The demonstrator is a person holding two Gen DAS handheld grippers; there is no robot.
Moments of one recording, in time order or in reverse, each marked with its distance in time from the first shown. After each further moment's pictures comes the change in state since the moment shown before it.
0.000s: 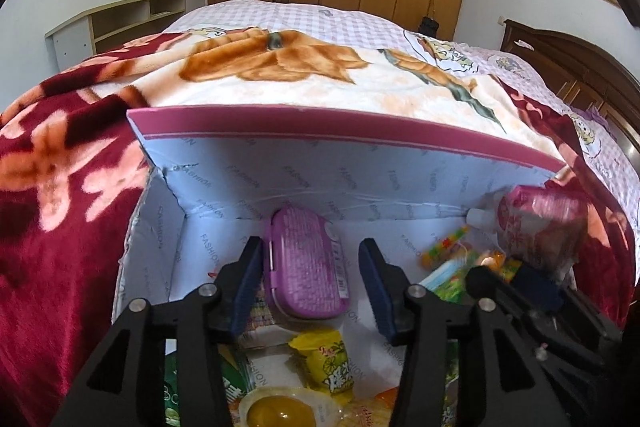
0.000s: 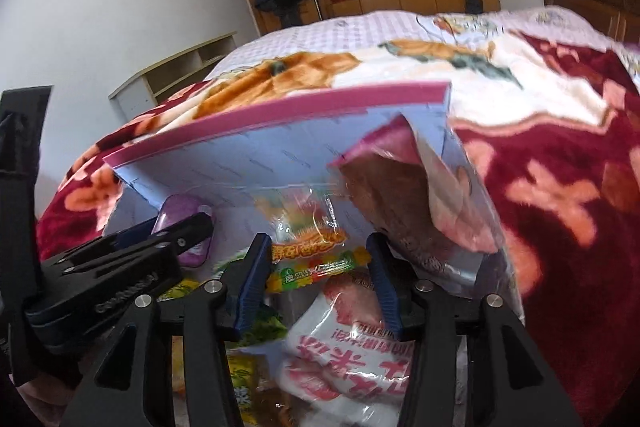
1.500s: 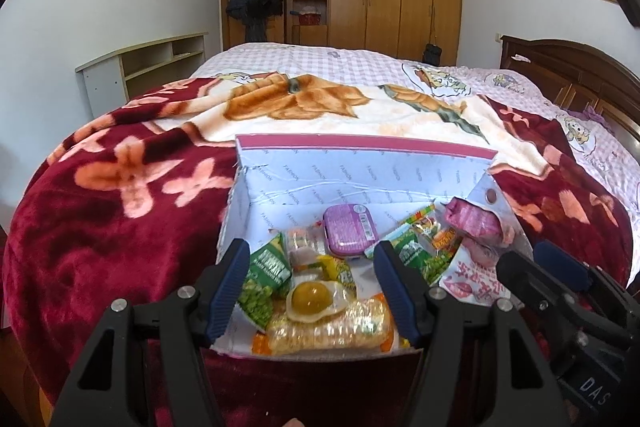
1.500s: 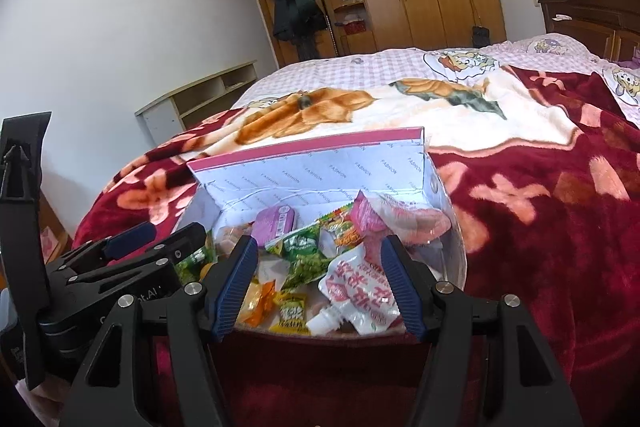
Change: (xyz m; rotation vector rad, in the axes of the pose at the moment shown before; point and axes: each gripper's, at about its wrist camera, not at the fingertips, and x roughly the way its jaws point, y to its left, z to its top) left arm -0.110 -0.001 -0.041 0.043 -0.142 0.079; right arm -0.107 0.028 -0.029 -0.049 -0.135 0.039
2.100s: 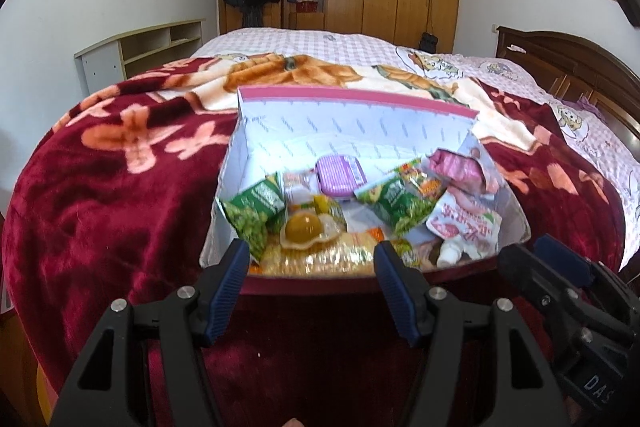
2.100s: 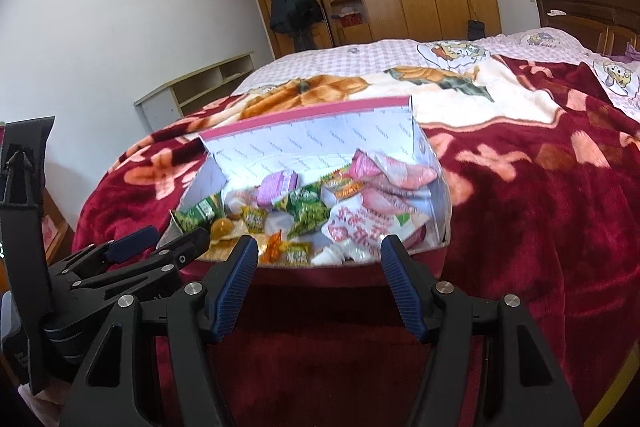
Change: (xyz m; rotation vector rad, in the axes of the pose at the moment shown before) left arm -0.019 -0.004 -0.042 -0.003 0.054 -0.020; right arm -0.028 0.006 -0.034 0.000 0.035 -0.023
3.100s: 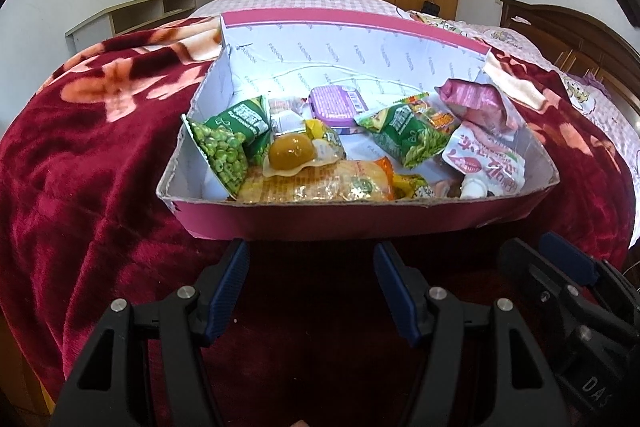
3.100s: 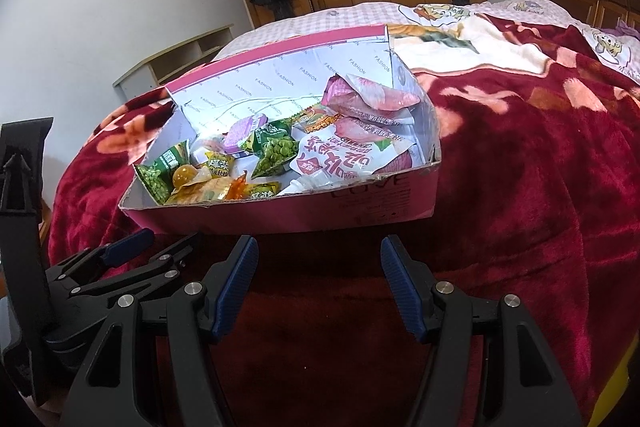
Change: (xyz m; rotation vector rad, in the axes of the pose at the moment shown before) left arm 0.038 -0.005 -0.033 0.013 0.118 0.004; right arm 0.027 -0.014 -0.032 0.039 0.102 -0.054
